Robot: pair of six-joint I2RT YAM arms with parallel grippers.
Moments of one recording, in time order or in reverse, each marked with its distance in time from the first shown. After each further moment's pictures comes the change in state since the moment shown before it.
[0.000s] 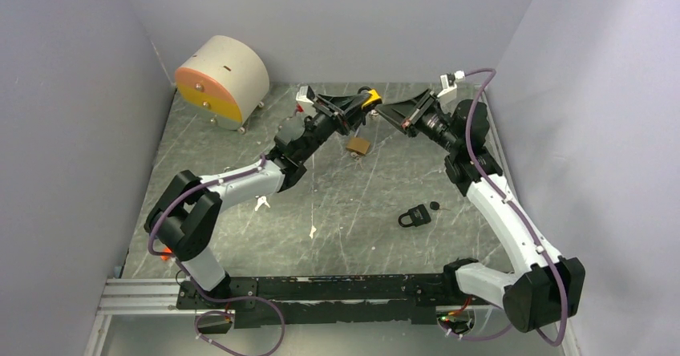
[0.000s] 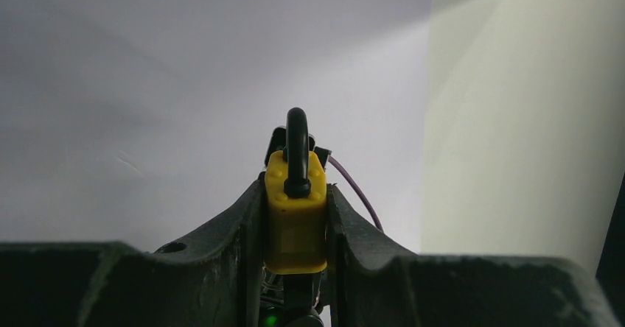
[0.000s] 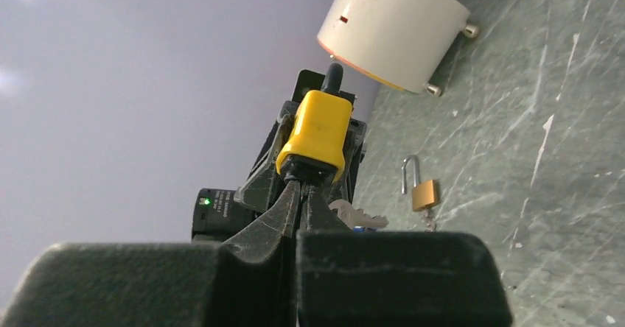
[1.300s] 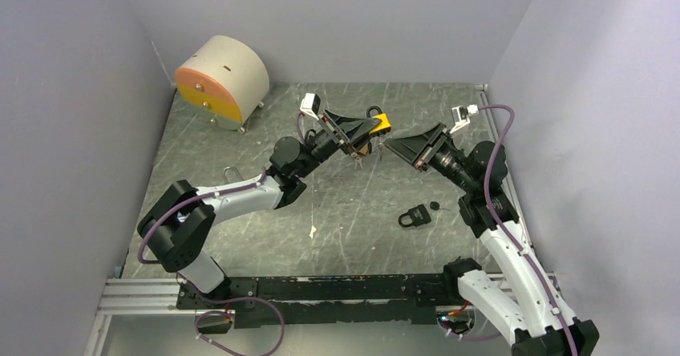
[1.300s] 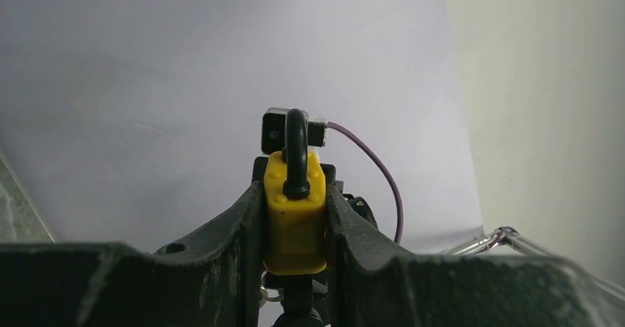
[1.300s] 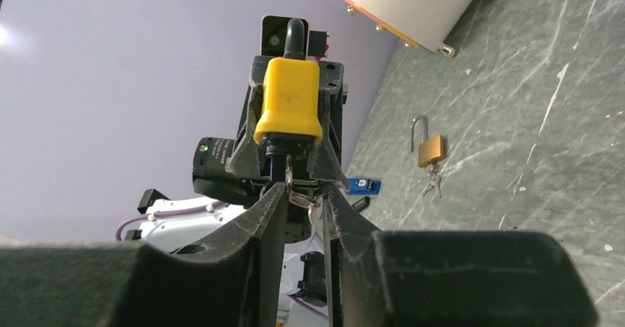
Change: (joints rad) left arm -0.084 -0.077 -0.129 0.182 0.076 0.272; right arm -0.002 -0.358 -0.234 -0.074 -0.034 -0.047
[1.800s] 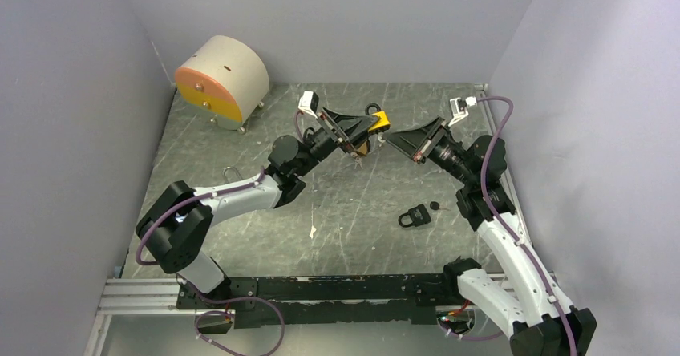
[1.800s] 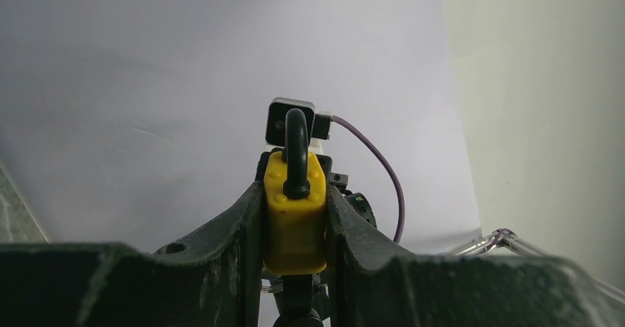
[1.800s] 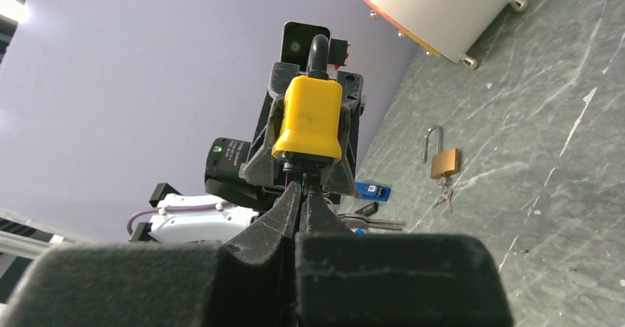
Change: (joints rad) left arm 0.003 -0.011 0.005 -0.014 0.002 -0.001; right arm -0.002 0.058 0.022 0.108 -0.051 -0.007
